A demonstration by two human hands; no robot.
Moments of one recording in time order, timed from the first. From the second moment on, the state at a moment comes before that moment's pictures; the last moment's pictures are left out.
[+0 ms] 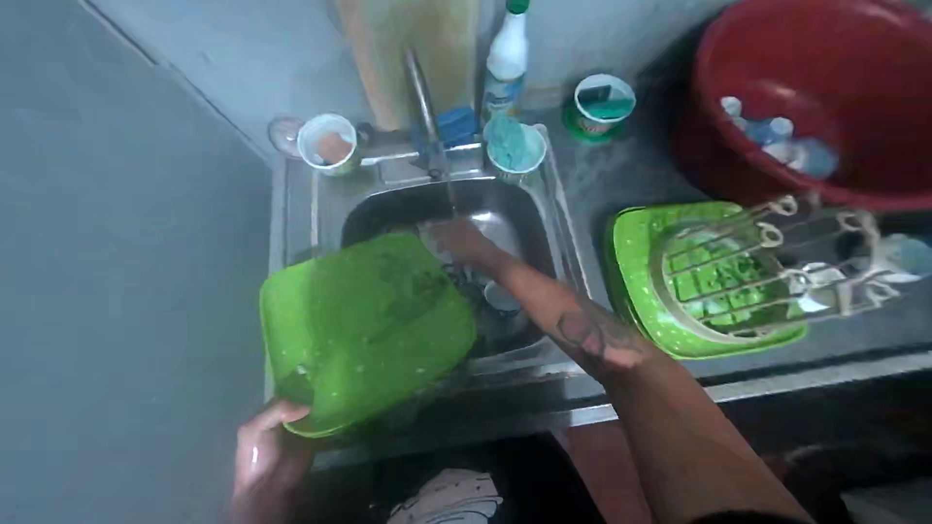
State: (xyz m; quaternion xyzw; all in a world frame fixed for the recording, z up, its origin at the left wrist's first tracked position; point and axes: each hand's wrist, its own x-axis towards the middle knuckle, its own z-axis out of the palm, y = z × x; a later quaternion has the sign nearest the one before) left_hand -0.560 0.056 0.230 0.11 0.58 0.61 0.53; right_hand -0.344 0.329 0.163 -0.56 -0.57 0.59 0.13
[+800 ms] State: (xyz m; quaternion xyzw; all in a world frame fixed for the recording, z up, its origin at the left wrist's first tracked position) left_hand -0.433 0.378 0.183 0.29 0.51 0.39 0.71; right_hand -0.129 0.293 0.314 -0.75 -0.45 0.38 0.31
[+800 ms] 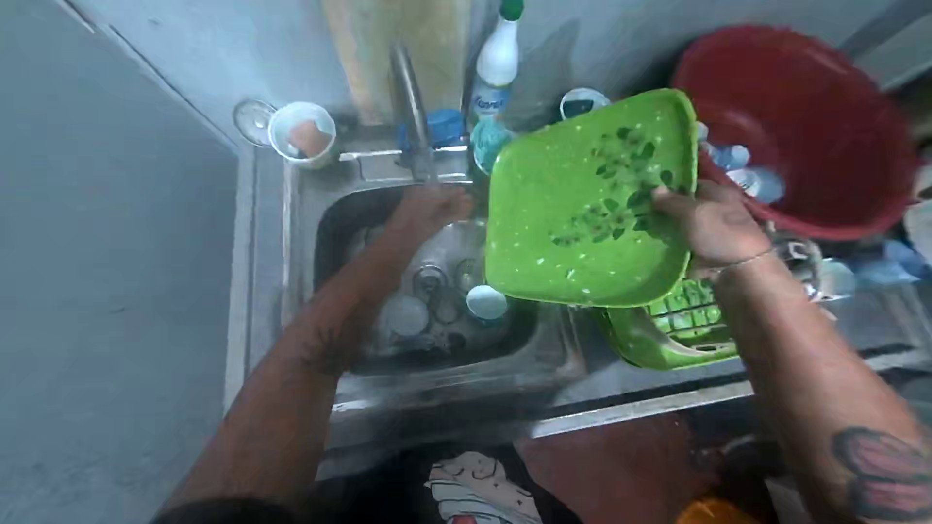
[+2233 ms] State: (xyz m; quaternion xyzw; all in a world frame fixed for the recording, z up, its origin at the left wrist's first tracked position) left_hand -0.464 0.283 0.074 0.49 0.66 -0.02 0.57; right_hand -0.235 0.420 0.147 -0.63 -0.71 0.32 0.00
